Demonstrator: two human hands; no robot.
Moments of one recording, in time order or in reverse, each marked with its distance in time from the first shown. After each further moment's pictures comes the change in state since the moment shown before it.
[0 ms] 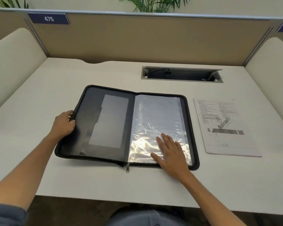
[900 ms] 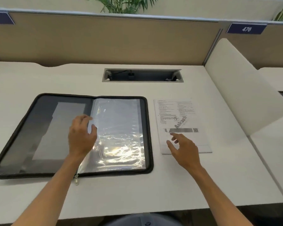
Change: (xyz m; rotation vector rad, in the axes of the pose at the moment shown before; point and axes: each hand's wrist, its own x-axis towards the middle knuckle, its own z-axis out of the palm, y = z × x) left_hand -0.089 0.208 0.134 -0.103 0.366 0.401; right_hand -0.036 0.164 -0.103 0.183 0.302 0.314
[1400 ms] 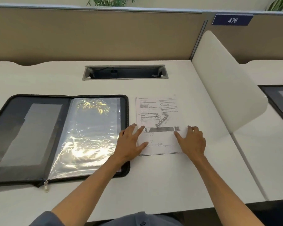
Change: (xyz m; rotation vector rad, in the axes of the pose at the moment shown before) left_hand -0.052 0.163 0.139 0.056 -0.634 0.247; right_hand 0.049 0.103 -0.035 -0.270 -0.033 0.375
